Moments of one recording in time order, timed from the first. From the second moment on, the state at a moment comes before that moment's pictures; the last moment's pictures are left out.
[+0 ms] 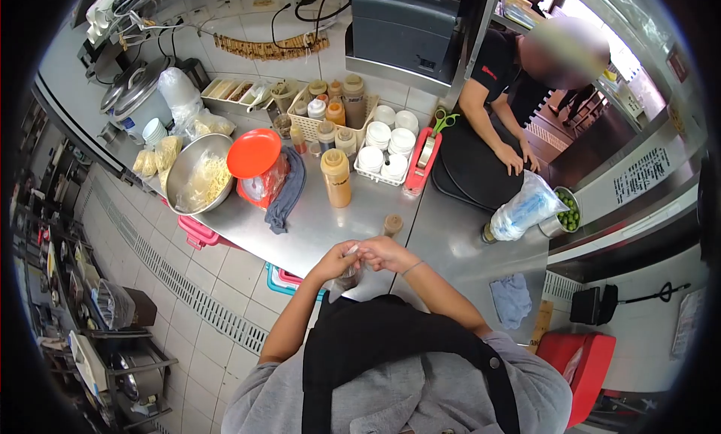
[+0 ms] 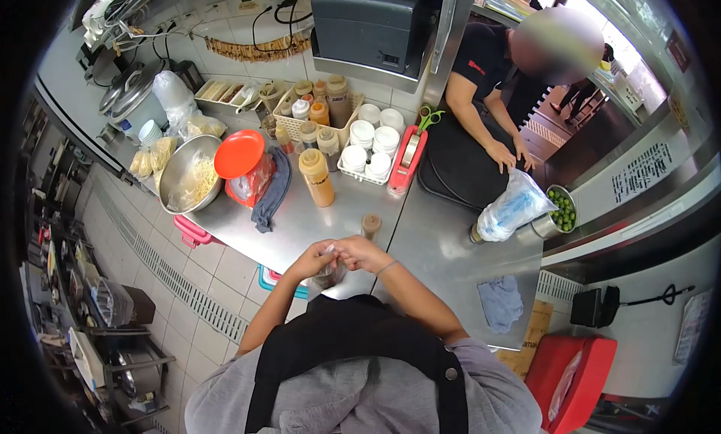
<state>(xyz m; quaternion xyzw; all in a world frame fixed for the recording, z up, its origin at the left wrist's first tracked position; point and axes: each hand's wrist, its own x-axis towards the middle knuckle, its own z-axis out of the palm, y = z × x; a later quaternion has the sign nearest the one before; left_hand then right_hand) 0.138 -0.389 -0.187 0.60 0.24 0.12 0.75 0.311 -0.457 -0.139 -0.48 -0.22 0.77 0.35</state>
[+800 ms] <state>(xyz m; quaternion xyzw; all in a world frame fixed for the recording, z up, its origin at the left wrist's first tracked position) 0.145 -0.372 -0.010 0.91 0.20 0.30 0.21 0.267 -0.497 -0.057 -0.35 -0.26 0.71 0.56</state>
